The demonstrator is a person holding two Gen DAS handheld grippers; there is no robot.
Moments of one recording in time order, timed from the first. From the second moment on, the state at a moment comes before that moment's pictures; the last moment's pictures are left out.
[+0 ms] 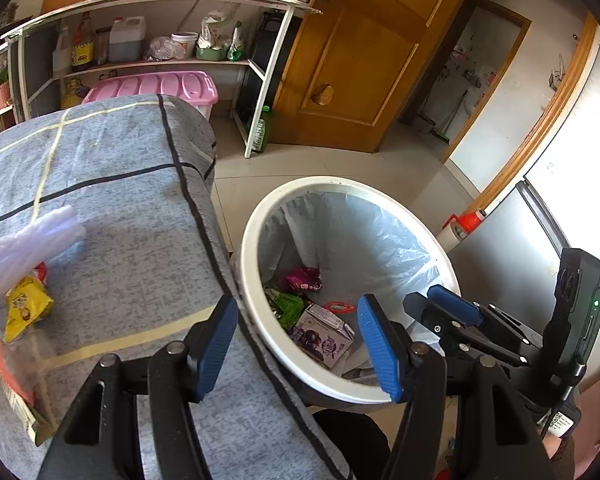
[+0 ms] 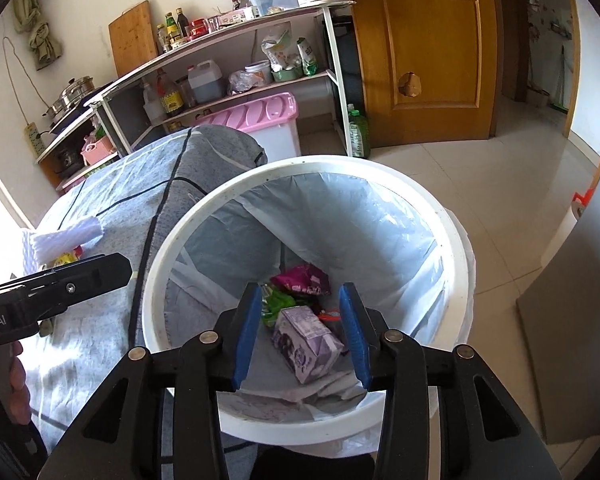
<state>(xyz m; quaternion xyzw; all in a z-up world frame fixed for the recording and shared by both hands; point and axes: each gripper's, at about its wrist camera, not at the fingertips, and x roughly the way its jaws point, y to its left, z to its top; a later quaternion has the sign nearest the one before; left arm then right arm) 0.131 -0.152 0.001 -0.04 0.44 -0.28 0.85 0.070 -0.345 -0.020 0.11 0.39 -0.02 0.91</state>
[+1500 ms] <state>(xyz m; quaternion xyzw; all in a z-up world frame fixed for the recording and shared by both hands) 0.077 0.110 -0.011 -0.15 0.41 -0.07 0.90 0.090 -0.108 -0.022 0.04 0.41 0.21 0.89</state>
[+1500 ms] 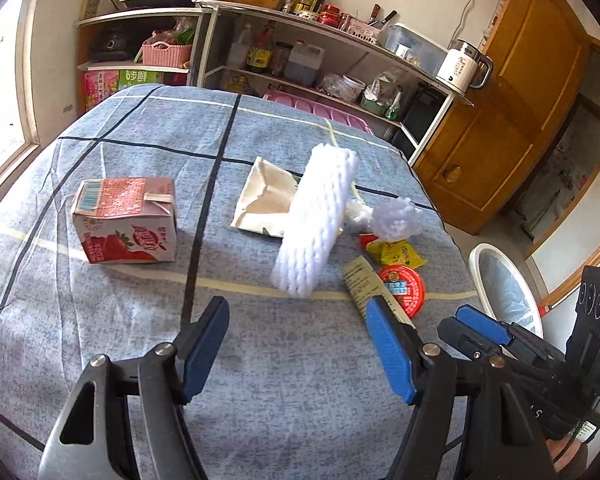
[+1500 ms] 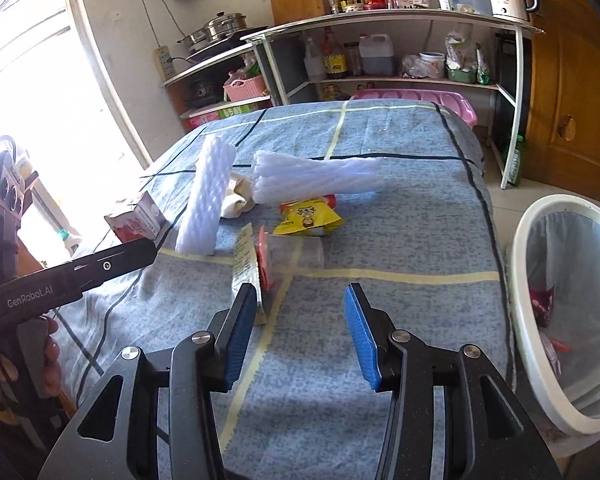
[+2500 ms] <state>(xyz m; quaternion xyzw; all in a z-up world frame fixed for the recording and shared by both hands) 0.139 0.097 -0.023 -0.14 0.43 -0.11 0.88 0.110 -0.068 -0.047 0.01 0.44 0.23 0.87</state>
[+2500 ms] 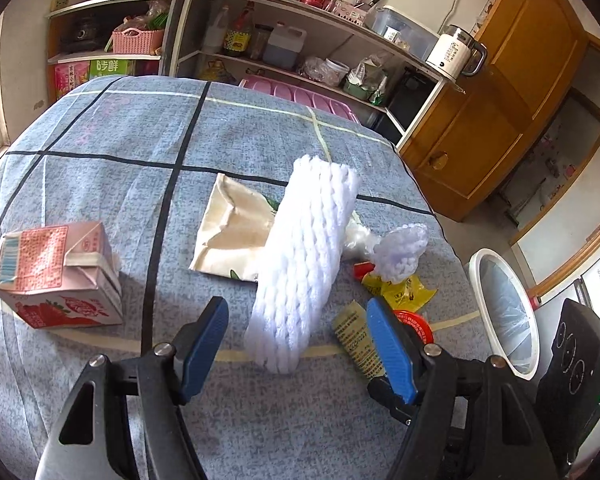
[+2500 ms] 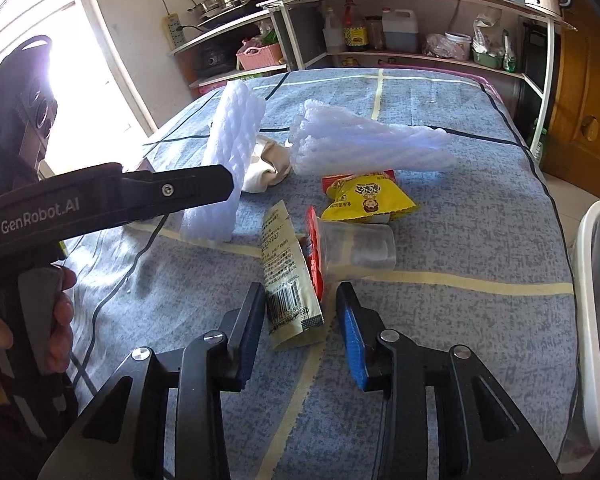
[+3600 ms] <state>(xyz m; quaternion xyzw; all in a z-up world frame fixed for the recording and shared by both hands) 0.138 0.099 -0.020 -0.15 0.42 -0.10 0.89 0.092 -0.082 -0.044 0.03 0.43 0.24 0.87</state>
